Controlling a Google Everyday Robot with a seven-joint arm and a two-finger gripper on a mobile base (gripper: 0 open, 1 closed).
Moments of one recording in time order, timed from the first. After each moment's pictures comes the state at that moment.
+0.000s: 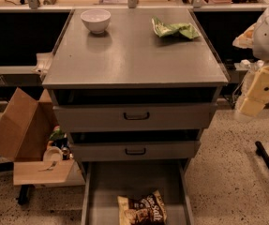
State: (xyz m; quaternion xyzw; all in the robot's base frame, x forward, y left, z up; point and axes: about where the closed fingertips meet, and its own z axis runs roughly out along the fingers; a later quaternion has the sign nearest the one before) arm 0.438 -0.216 0.978 -0.60 0.78 -0.04 0.16
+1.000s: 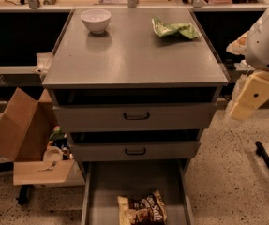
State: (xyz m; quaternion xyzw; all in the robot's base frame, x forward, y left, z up) arm 0.439 -0.204 0.966 -0.59 0.78 -0.01 0.18
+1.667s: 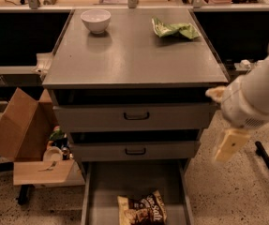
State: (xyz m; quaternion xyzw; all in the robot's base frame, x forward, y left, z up) arm 0.436 -0.204 0.849 -0.65 0.74 -0.01 0.18
